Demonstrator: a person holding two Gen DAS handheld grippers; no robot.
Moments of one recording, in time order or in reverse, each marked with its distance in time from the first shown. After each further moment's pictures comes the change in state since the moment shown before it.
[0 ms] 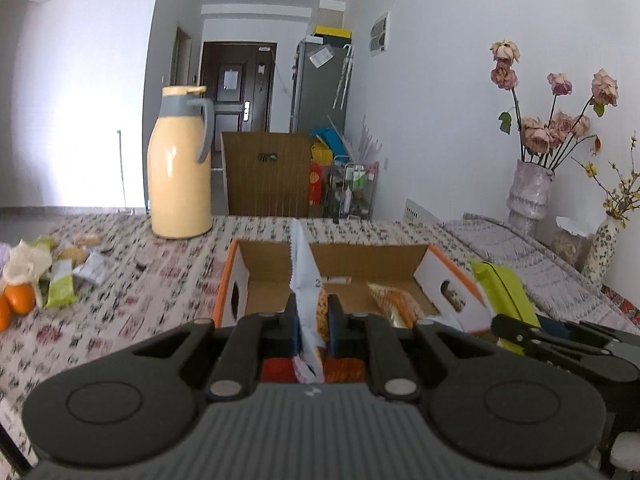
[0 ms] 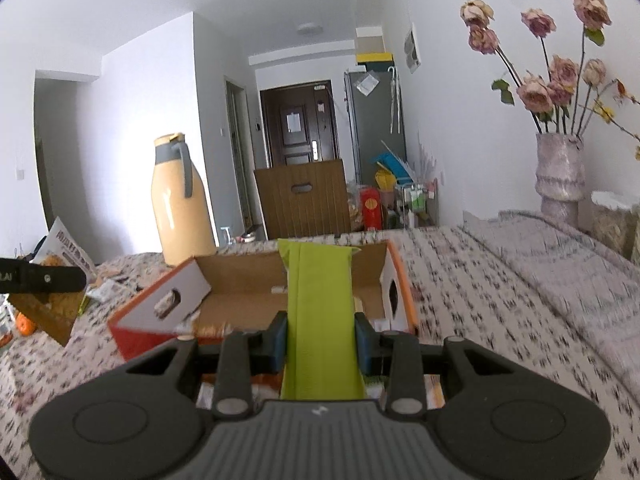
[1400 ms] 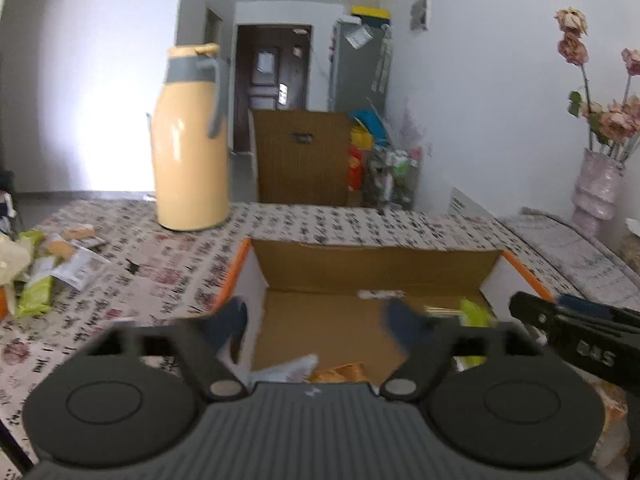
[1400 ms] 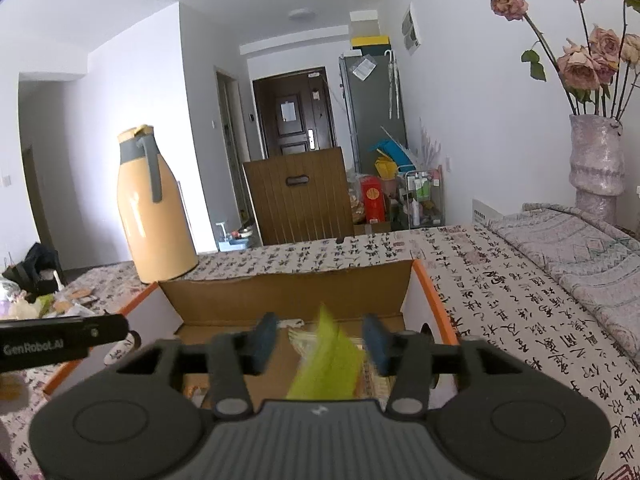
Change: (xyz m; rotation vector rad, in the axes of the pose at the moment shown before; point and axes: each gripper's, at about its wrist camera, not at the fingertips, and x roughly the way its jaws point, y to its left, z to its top) left arm 0.120 0.008 0.008 -0.033 0.039 0.140; right arm 0.122 -0.006 0.032 0.041 0.037 0.004
